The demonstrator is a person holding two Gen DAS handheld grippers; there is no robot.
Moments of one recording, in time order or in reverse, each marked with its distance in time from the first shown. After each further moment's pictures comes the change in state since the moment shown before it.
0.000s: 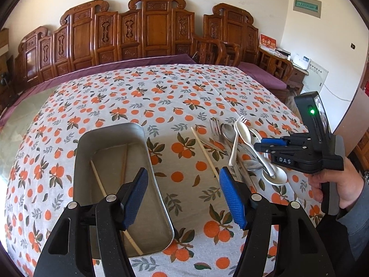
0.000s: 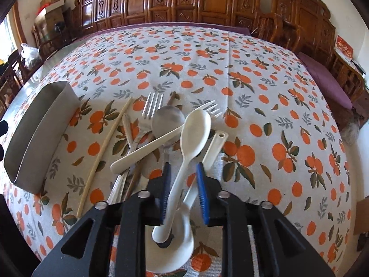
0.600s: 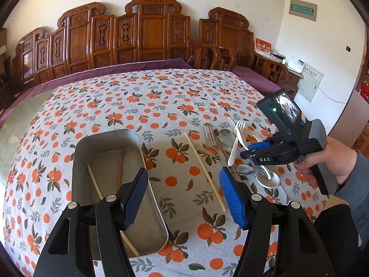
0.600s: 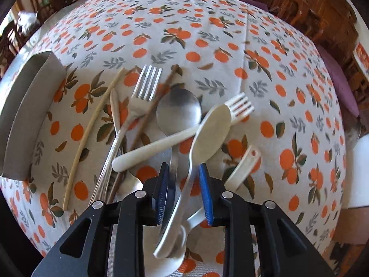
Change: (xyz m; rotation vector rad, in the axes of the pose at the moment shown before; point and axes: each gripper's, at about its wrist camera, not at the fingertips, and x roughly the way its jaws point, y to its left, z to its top) left arm -0.010 -0.003 0.004 0.000 -0.024 -0.033; right arm 0.038 -0.002 0.024 -0.084 0.253 -0.017
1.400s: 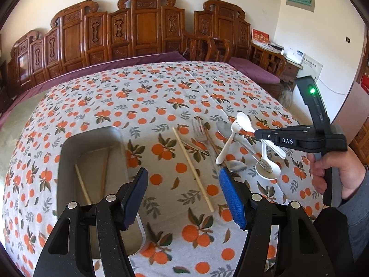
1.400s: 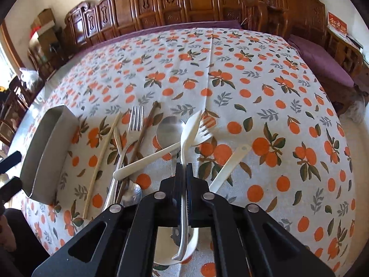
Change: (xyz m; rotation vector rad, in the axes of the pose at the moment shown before) left arm 0.022 -0.032 0.003 0.036 0.054 0.008; right arm -0.046 -0.043 -0.039 0.211 -0.268 0.116
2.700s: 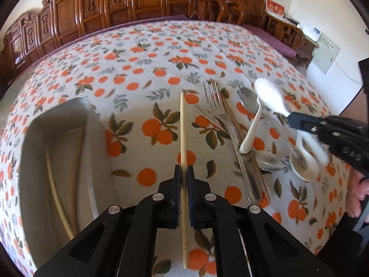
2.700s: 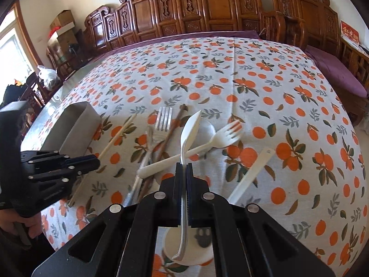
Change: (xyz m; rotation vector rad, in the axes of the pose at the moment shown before) left arm 0.088 0.009 0.002 -0.032 0.208 0.034; right arm -0.003 0.024 -0.011 -0.066 -0.063 0.098
